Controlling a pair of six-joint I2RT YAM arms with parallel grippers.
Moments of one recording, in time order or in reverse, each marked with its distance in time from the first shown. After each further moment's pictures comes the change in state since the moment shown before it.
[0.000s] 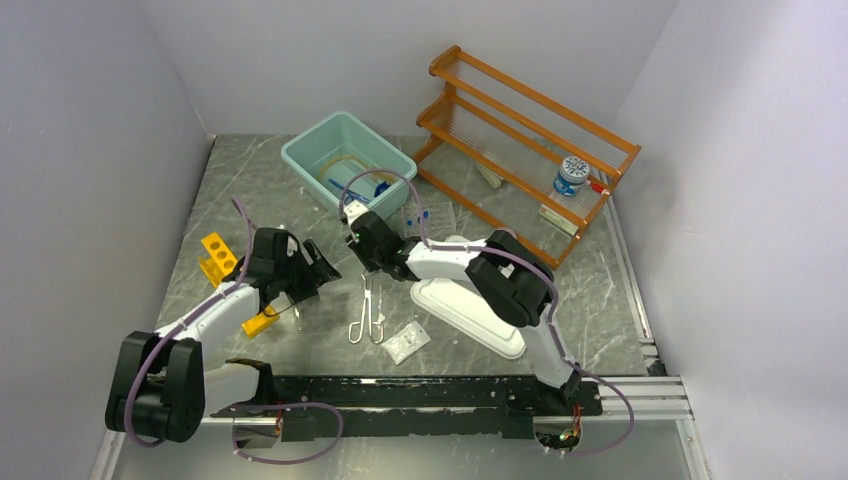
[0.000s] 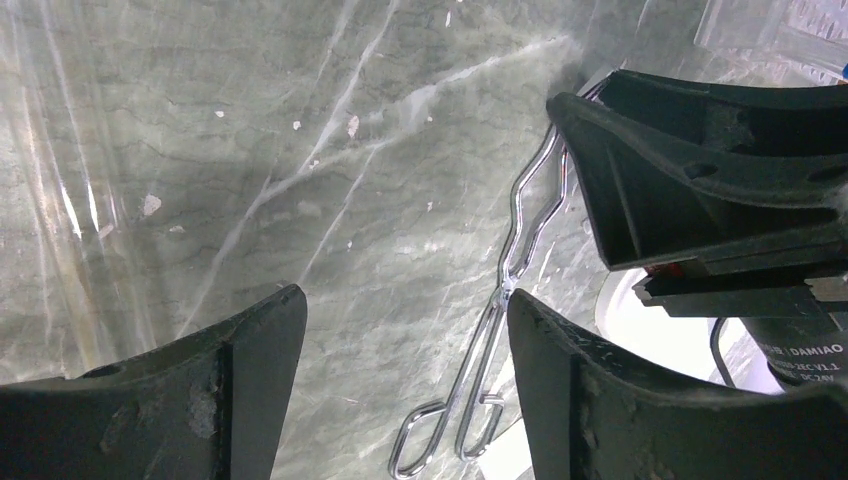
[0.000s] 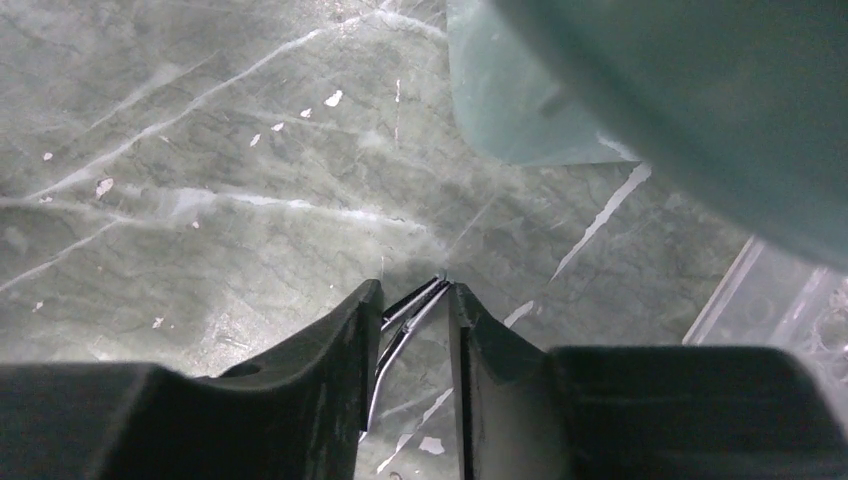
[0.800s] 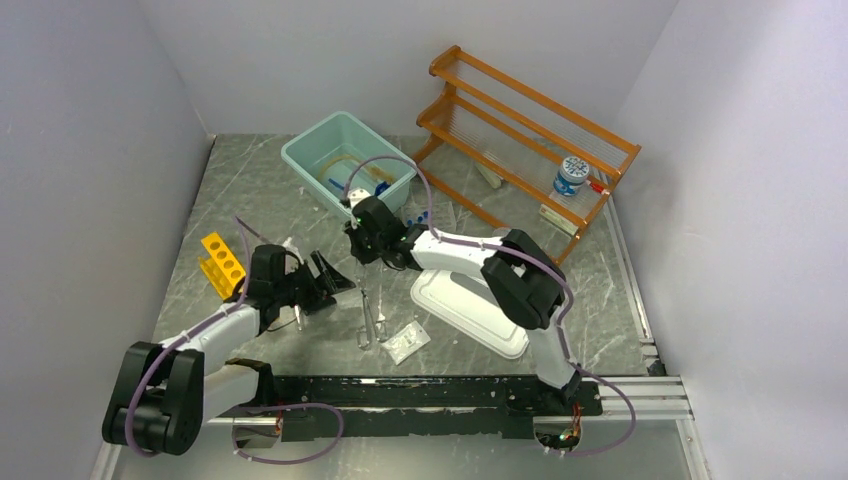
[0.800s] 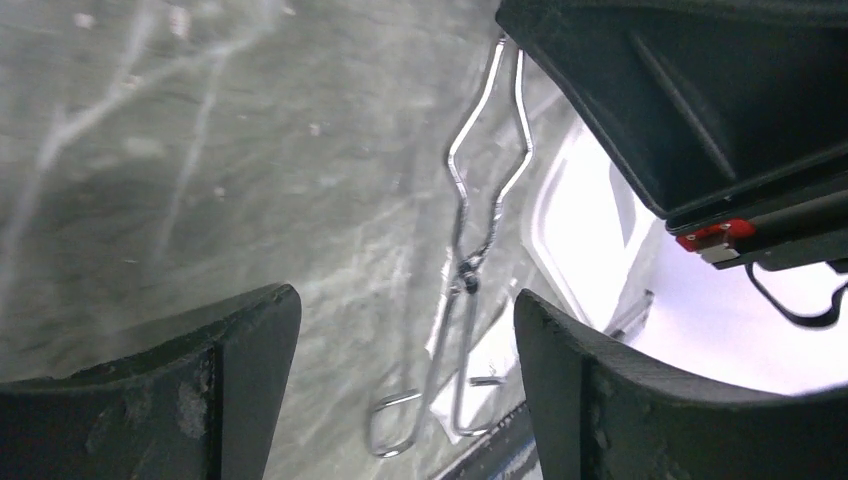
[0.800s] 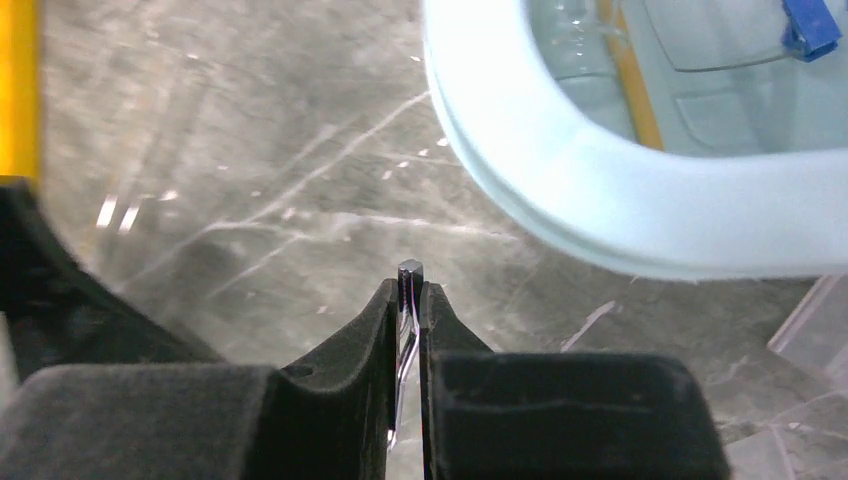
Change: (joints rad) left arm 0.000 -0.047 -0.171 0.245 0.232 -0.059; right arm -0.021 -0.050 0.066 -0.094 -0.169 0.178
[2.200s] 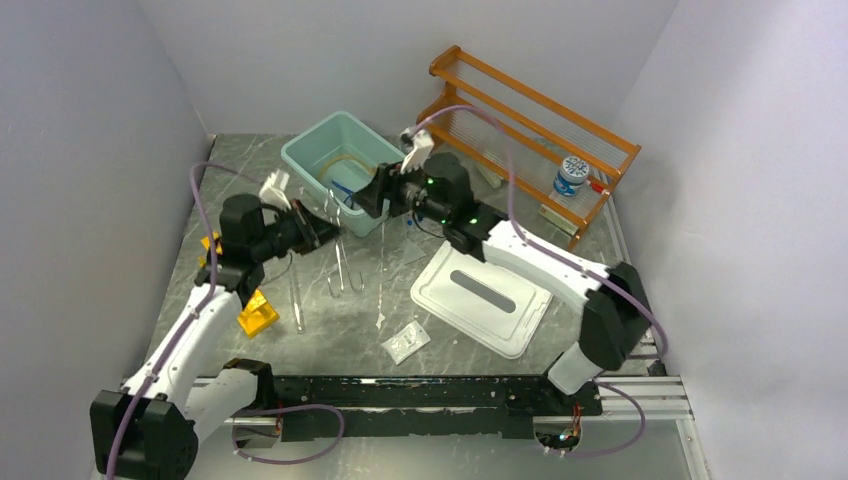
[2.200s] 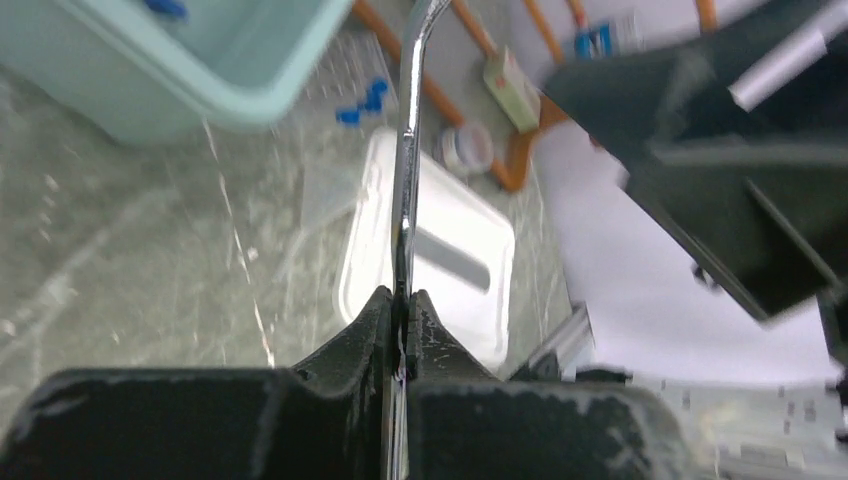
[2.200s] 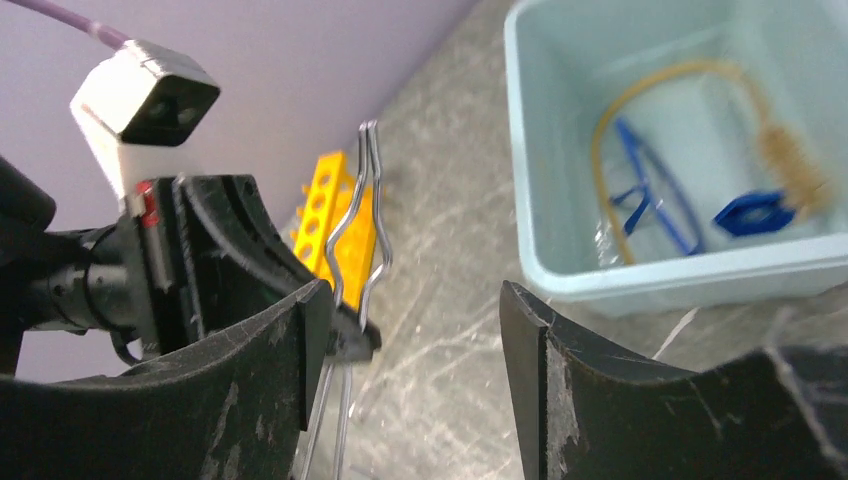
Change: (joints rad) left arm -0.001 -0.172 0.334 -0.106 0.140 0.059; right arm -0.131 -0.456 -0.153 0.187 -0.243 0.247
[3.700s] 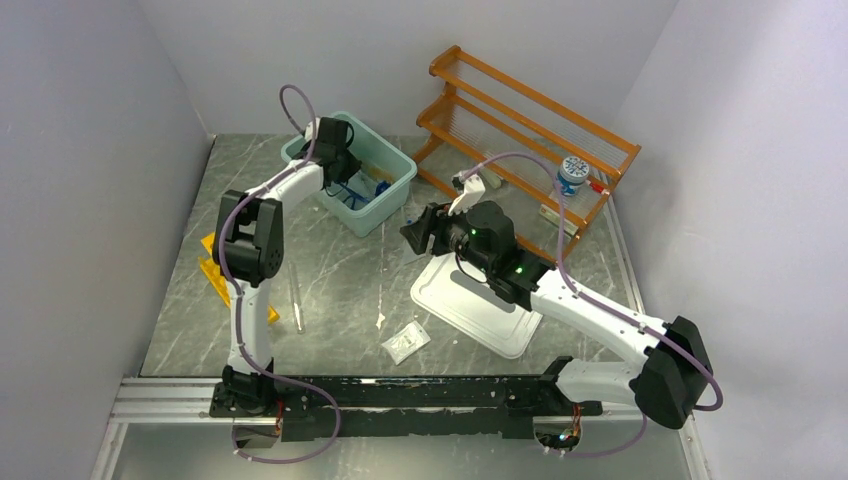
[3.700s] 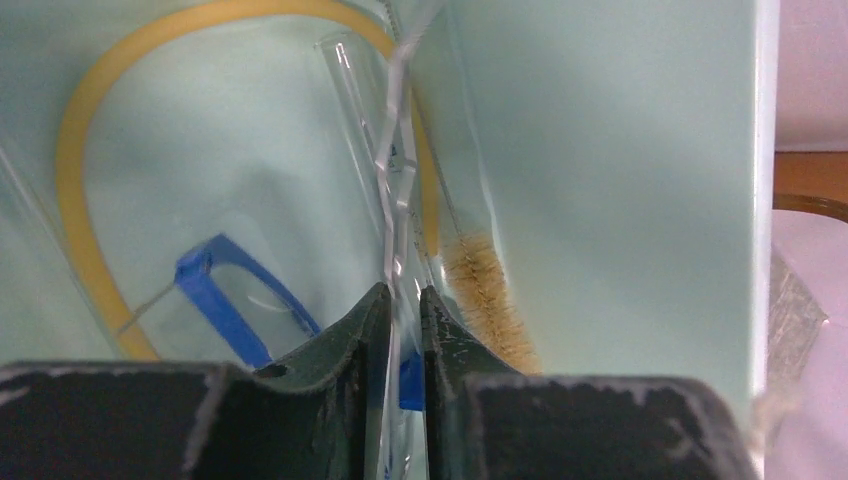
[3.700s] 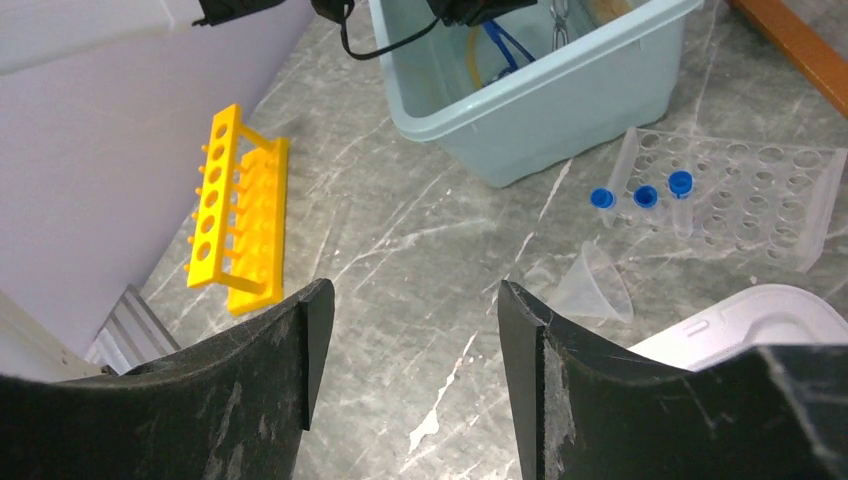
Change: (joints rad) left arm -0.124 1.198 1.027 -0.175 -0.775 -0.179; right arm 0.001 -0.424 -0.415 -0.039 0.249 0.021
